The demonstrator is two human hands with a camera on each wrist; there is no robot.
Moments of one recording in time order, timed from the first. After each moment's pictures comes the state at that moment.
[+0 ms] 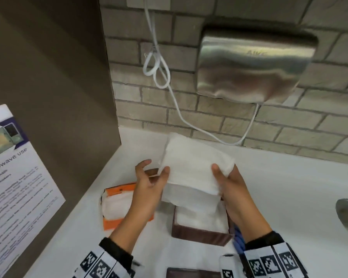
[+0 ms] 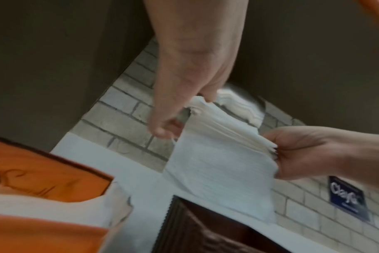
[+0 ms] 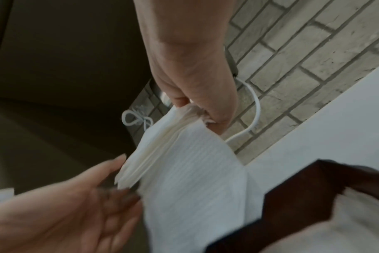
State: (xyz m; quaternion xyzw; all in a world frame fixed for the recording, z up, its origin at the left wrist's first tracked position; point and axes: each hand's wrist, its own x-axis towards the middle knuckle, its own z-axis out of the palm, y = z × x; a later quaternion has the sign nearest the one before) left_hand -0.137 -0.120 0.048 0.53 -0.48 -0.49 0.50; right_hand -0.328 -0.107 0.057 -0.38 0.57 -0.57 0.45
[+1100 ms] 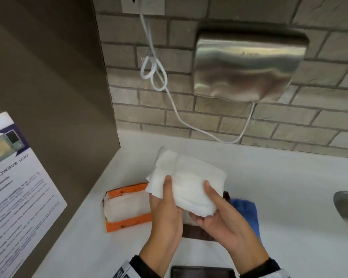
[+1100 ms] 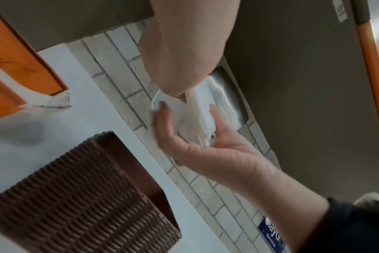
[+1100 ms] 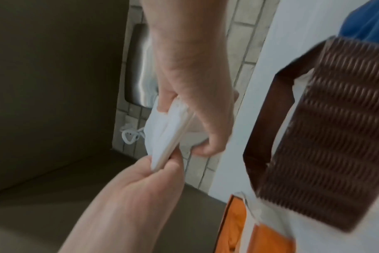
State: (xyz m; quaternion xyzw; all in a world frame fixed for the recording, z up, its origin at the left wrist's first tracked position) left_hand -0.182 -0.083 0.051 0.36 -0.19 -0.64 0.65; right_hand -0.291 -0.053 0.065 -0.12 0.38 -0.60 0.69
